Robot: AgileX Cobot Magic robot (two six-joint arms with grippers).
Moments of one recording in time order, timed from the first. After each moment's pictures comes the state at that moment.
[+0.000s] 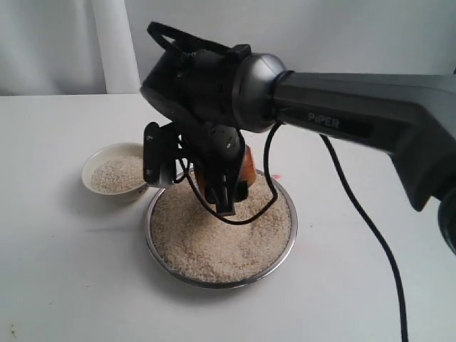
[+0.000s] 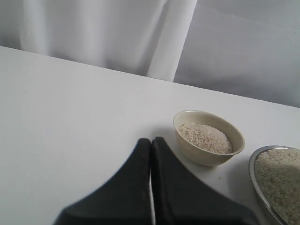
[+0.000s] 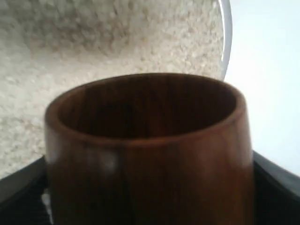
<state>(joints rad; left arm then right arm) 0.01 0.00 0.00 0.02 0.28 -0.25 0.85 2.18 -1.82 -0.46 1.22 -0.61</state>
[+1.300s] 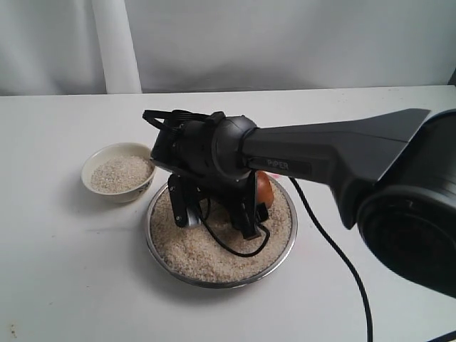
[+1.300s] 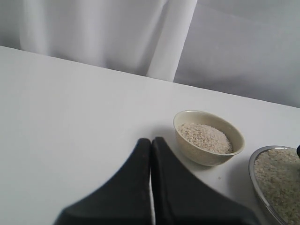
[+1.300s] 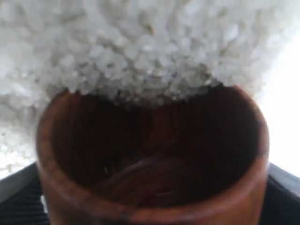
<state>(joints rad) 0.01 0.00 0.00 0.02 0.28 -0.25 0.85 2.35 -1.77 -0.63 1.22 -0.65</state>
